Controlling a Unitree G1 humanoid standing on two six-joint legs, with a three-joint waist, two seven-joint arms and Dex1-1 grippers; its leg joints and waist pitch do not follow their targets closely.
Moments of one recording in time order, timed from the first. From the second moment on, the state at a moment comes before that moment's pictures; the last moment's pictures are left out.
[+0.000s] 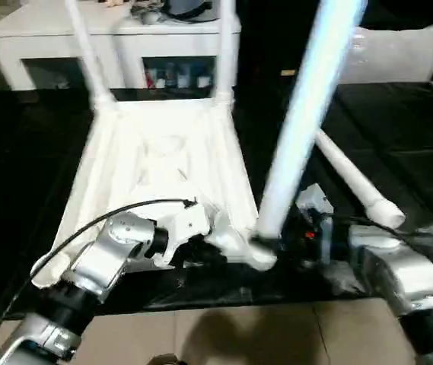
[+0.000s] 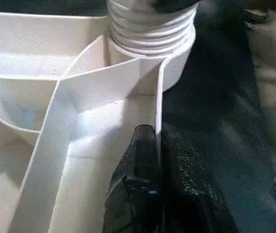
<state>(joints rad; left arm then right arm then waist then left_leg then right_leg) -0.44 0.35 -0.35 0.26 -0.02 0.35 -1.01 -0.34 -0.32 0.08 0.23 0.29 0.40 0.86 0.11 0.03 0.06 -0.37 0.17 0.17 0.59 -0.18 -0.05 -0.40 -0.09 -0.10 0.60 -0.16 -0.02</state>
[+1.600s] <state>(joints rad) -0.48 0.46 -0.41 0.29 -0.02 0.20 -1.19 -0.35 -0.45 0.14 0.24 0.32 0.37 1.13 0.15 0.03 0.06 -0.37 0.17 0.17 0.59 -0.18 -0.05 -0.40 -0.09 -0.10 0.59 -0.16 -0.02</state>
